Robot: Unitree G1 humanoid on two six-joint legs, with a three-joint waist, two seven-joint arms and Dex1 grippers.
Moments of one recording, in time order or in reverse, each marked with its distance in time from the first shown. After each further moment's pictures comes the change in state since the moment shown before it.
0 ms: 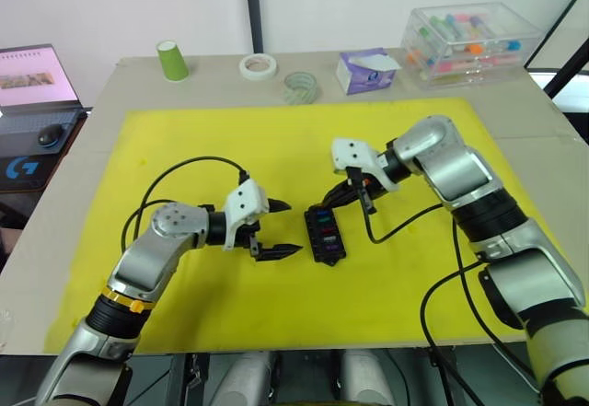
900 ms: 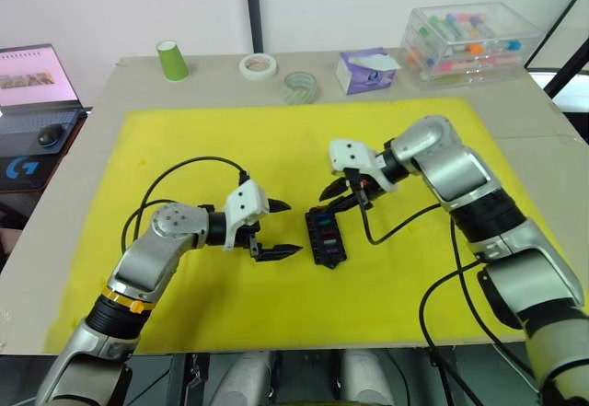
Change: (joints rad) left arm 0.002 0.000 -0.001 0.000 0.009 -0.002 -0.001; right arm -0.010 0.005 0.001 -0.016 0.010 0.015 0.000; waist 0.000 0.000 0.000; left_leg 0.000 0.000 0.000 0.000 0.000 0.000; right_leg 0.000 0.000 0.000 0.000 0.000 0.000
